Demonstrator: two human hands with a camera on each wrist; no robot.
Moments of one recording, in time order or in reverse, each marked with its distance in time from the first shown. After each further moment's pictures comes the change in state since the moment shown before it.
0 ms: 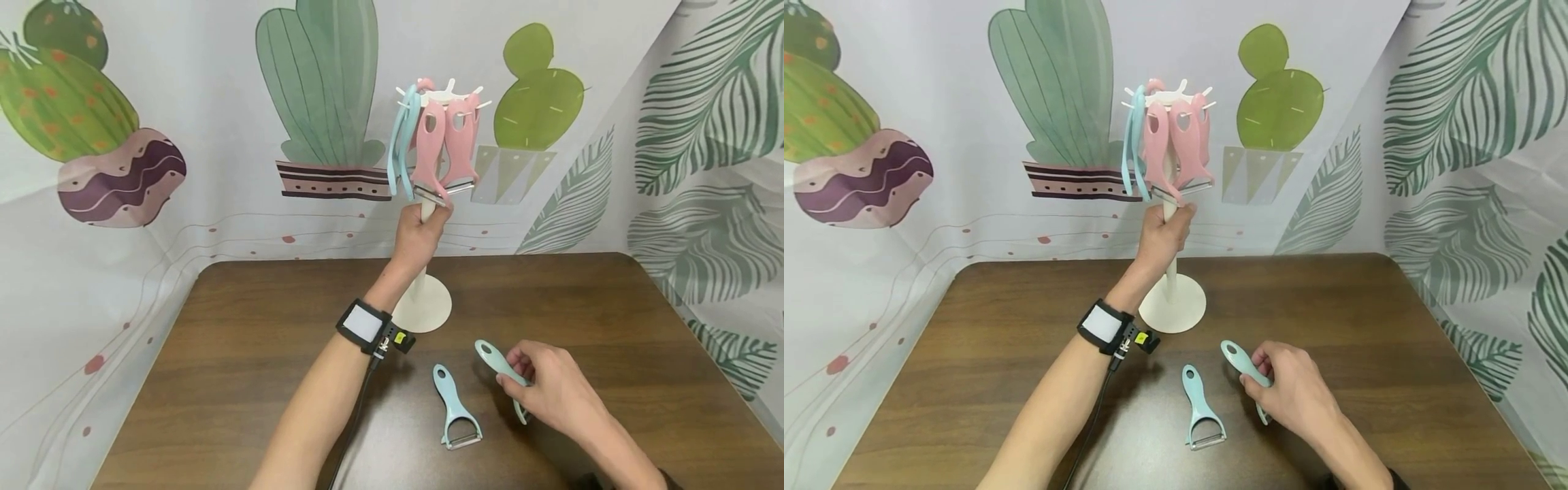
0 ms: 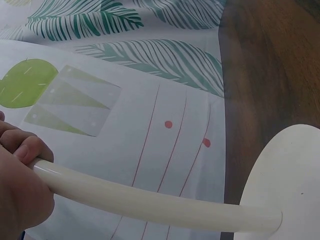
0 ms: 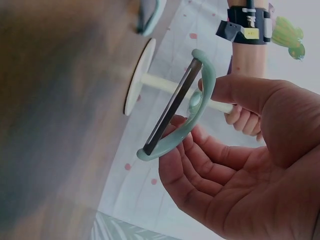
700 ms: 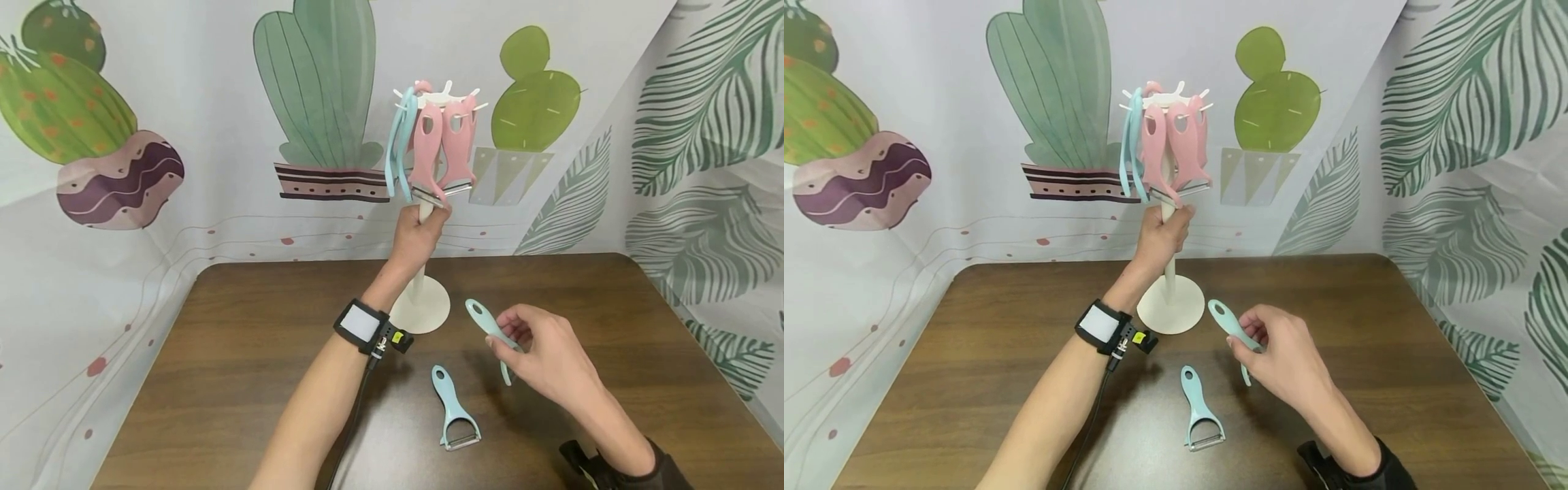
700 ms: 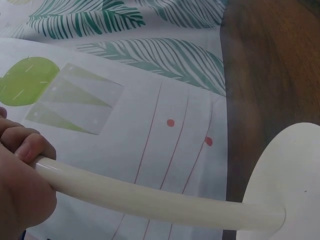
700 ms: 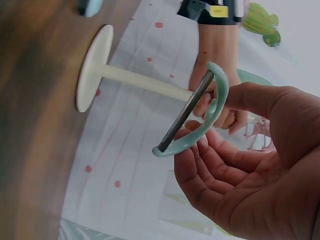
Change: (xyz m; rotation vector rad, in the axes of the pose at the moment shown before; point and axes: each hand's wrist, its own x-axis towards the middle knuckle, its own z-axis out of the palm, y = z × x) left_hand 0.002 0.000 0.000 -0.024 -0.031 -0.006; right_hand 0.031 -0.019 -0.024 0.131 0.144 -0.081
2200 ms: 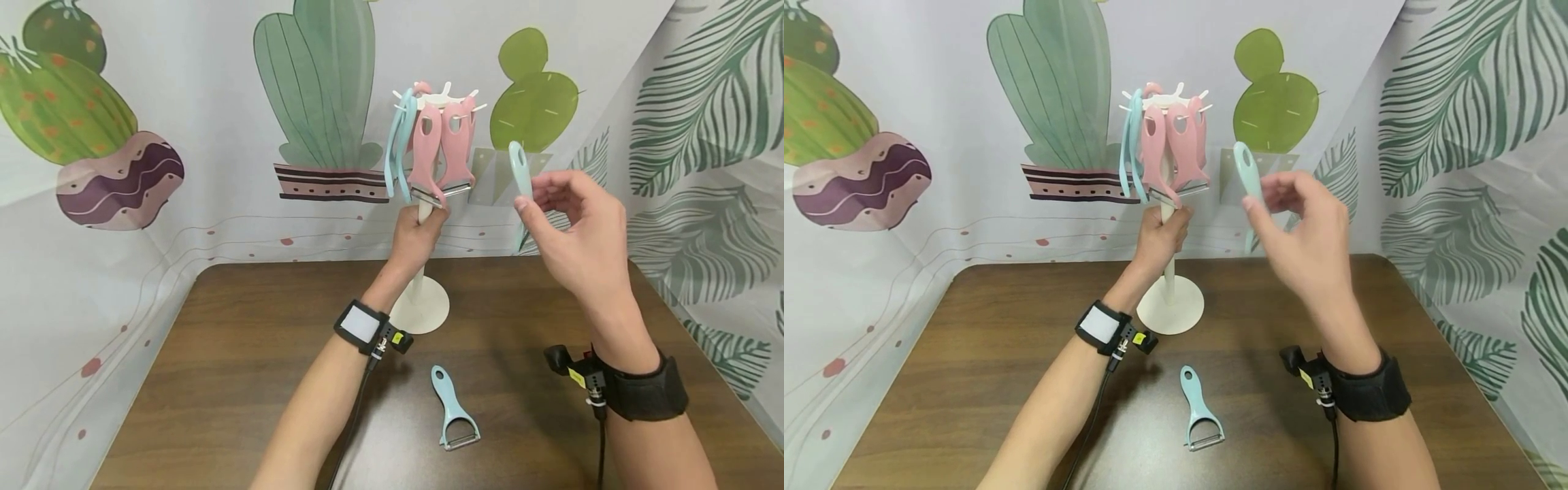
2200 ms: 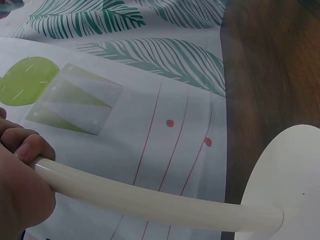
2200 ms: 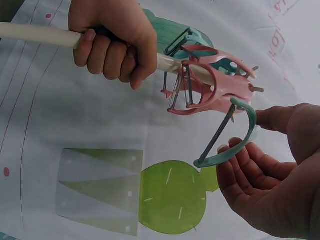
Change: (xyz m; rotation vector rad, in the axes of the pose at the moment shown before) left_hand -0.001 0.001 0.000 0.002 0.007 0.016; right_hand 0.088 -0.065 -0.082 0.362 0.490 -0.202
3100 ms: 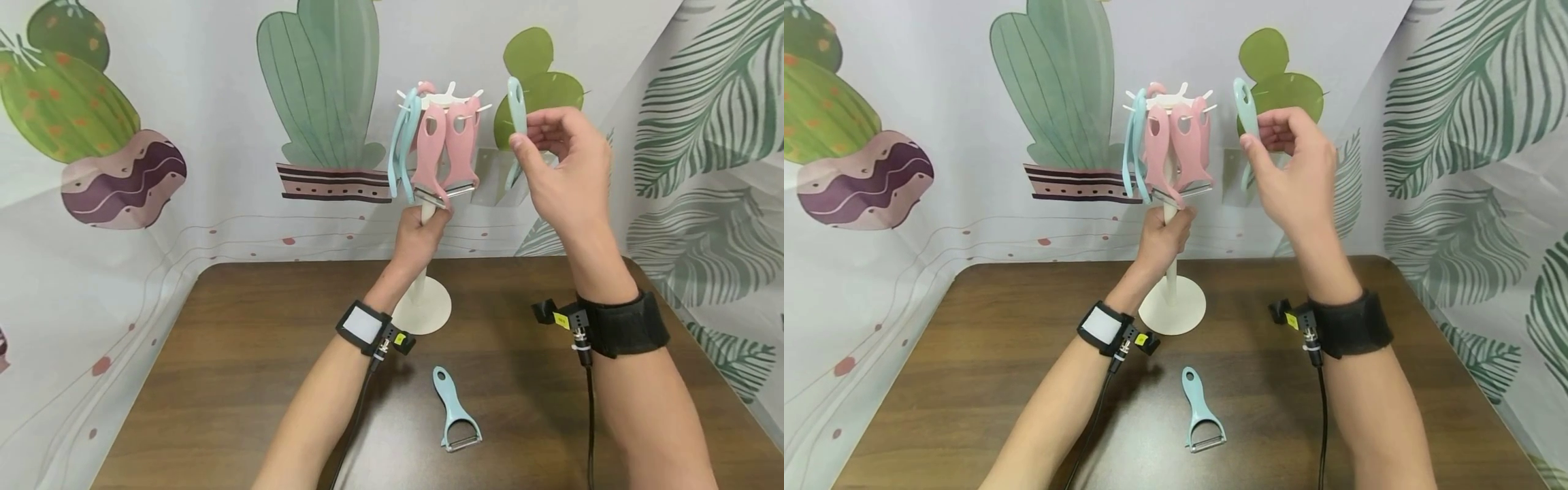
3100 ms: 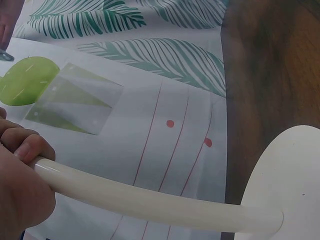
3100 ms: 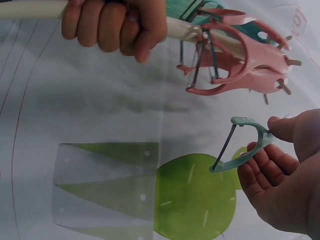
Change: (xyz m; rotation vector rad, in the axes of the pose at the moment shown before) left_hand 0.000 -0.001 -0.001 0.021 0.011 -0.003; right_hand 0.061 -0.007 0.025 0.054 0.070 -0.014
